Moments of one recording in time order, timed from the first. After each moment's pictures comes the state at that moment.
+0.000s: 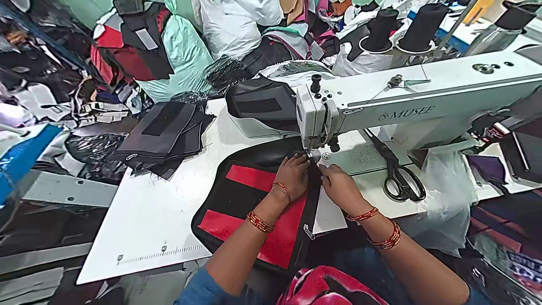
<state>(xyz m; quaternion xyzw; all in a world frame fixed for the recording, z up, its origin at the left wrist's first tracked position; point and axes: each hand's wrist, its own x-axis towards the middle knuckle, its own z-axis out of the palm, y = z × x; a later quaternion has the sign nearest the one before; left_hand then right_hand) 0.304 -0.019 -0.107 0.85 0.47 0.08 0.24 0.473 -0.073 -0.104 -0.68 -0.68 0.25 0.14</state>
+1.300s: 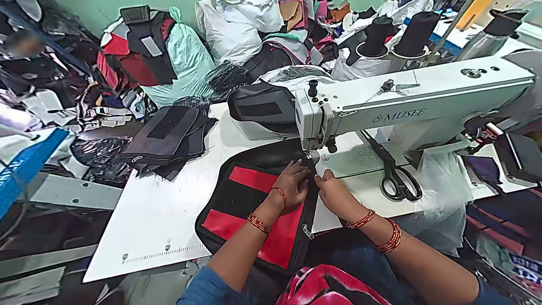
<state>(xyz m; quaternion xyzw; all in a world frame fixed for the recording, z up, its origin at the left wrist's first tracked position) 0.287 -0.034 -0.140 0.88 0.35 0.27 0.19 0.459 -0.084 -0.087 -0.65 -0.71 0.29 0.01</state>
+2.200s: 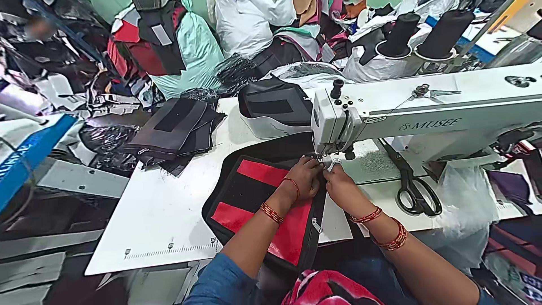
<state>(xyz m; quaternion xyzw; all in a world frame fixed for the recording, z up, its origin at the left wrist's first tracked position) 0.298 0.001 -0.122 0.91 0.35 0.11 0.21 0.454 -0.053 -0.088 -0.66 -0.70 0.28 0.04</state>
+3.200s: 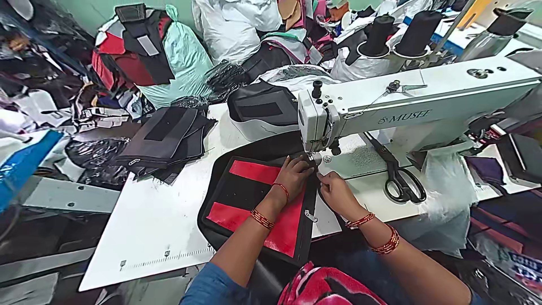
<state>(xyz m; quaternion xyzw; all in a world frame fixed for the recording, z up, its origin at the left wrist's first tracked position) 0.289 -0.011 -0.140 0.90 0.34 0.22 0.15 0.462 -0.081 -0.103 -0.67 -0.64 0.33 0.18</state>
